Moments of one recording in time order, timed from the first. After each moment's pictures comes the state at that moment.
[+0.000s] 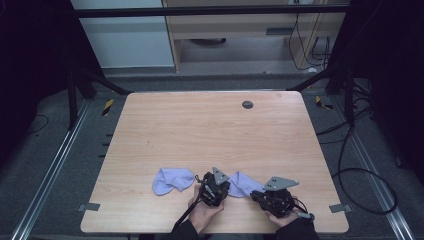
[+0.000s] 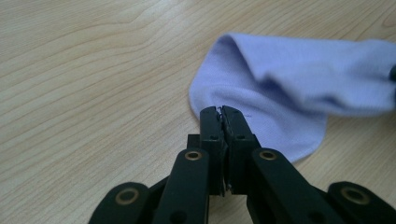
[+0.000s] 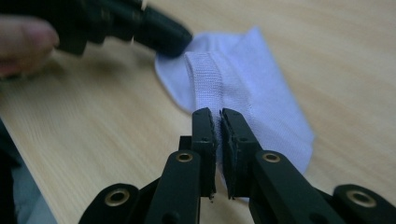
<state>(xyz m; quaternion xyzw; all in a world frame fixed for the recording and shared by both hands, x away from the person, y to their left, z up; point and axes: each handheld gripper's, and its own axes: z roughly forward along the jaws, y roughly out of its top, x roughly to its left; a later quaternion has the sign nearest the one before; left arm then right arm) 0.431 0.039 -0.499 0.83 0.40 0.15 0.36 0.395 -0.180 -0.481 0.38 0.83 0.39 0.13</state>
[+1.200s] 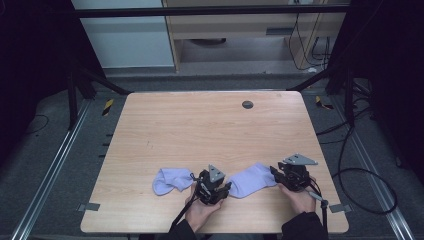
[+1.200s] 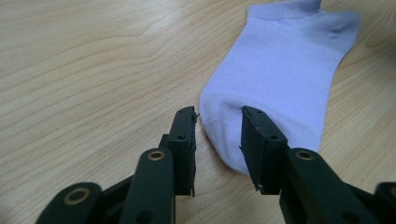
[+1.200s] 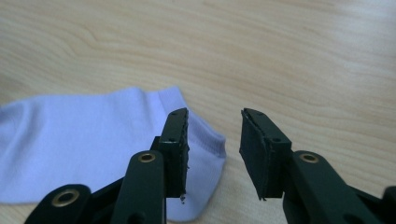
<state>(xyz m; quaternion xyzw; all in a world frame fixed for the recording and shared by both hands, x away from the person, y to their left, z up) 0.432 0.048 -0.491 0.82 0.40 0.14 0.39 0.452 -0.230 -0.478 0.49 0.75 0.36 0.24</state>
